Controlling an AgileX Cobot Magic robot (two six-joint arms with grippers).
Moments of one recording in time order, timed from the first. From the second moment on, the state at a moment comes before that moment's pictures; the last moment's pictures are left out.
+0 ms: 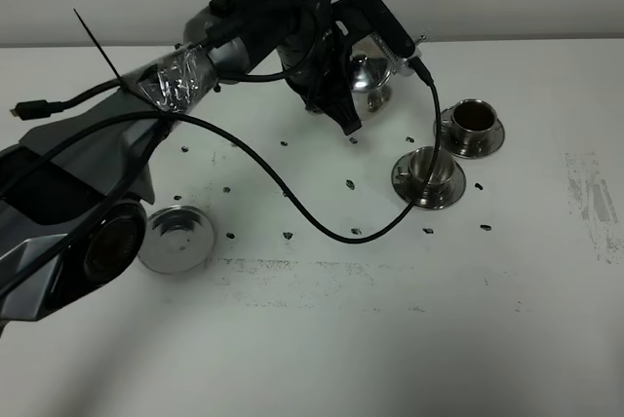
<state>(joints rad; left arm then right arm) -0.59 2.48 -2.36 0.13 1.02 0.46 0.01 -0.01 -0.49 0.18 1.07 -0.14</state>
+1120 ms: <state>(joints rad) -0.64 2.25 -1.81 0.35 0.61 0.85 0.01 -0.01 -0.49 0.18 1.07 -0.14</state>
